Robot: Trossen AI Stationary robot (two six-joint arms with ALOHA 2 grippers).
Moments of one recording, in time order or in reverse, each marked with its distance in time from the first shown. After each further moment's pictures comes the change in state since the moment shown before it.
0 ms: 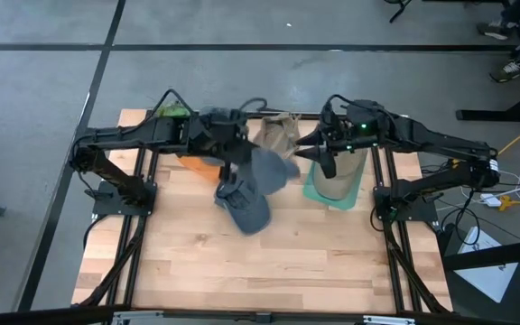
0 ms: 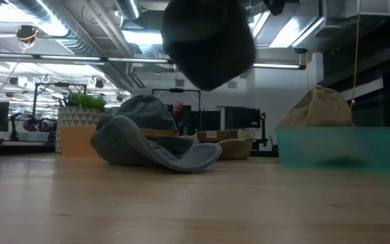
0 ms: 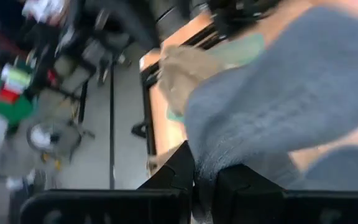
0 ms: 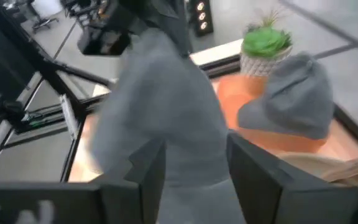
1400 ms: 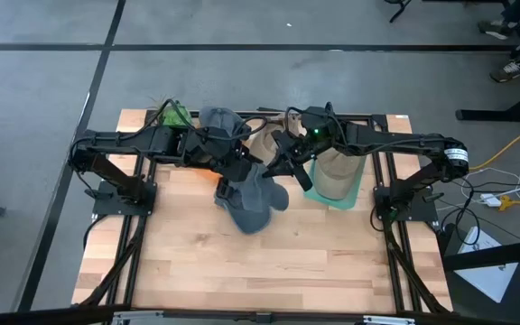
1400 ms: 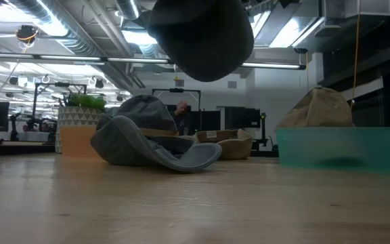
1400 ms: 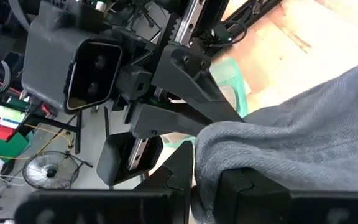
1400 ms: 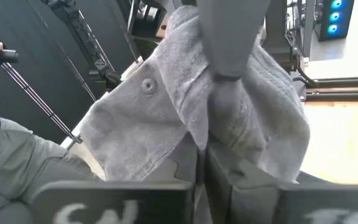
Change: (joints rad) left arm -0.099 0.001 0.000 0.030 0.010 0.048; right arm 0.002 0.311 0.000 0.385 -0.464 -0.116
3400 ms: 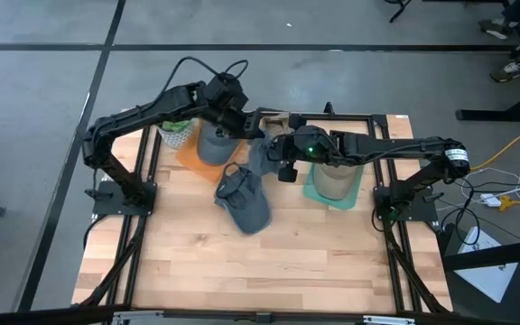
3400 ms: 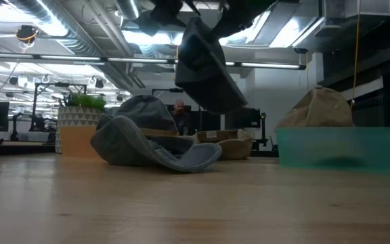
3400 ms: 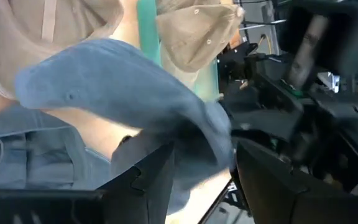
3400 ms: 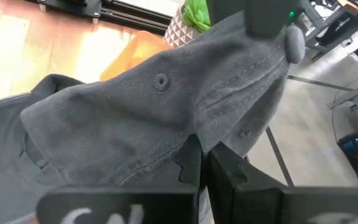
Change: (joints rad) left arm 0.472 0.100 0.000 -0.069 0.586 -1.670; right arm 0.109 -0.002 0.000 -0.228 0.980 -0.420
